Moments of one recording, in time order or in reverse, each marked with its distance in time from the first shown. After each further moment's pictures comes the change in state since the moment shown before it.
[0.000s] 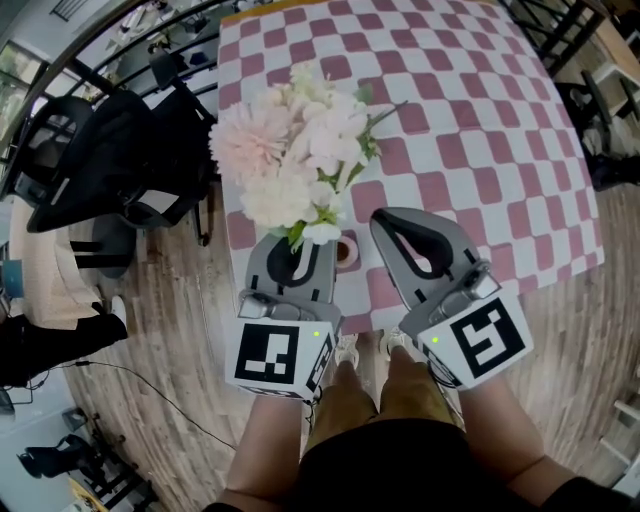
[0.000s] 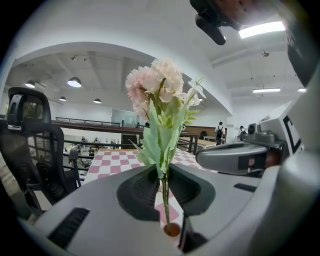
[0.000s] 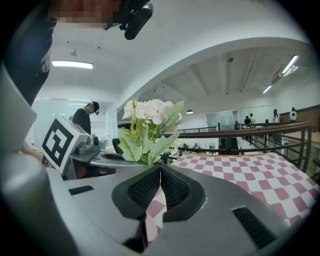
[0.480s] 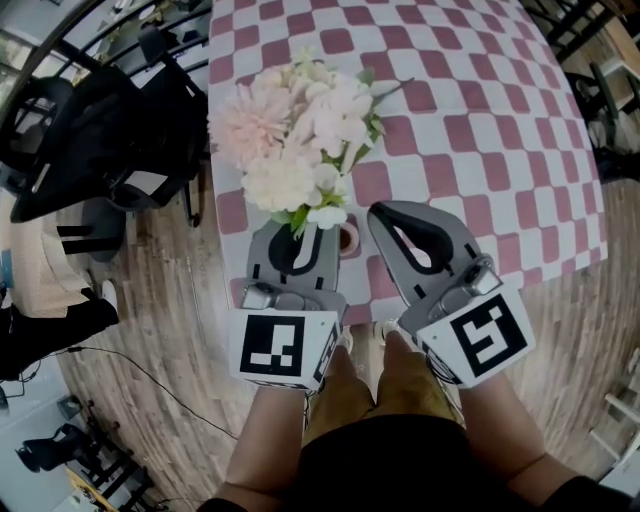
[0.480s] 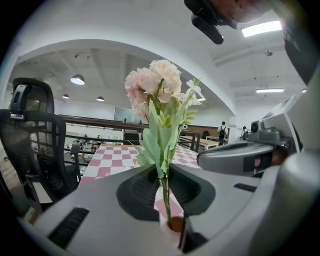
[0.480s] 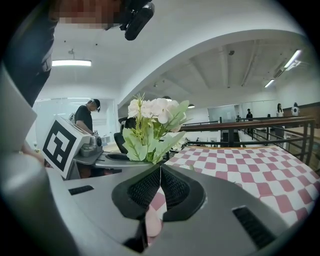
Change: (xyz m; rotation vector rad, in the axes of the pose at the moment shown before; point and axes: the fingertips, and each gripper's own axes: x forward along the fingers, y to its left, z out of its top) left arm 0.014 0.008 -0.032 -0.024 0.010 0.023; right arm 0.014 0.003 -0.033 0.023 0.066 0.023
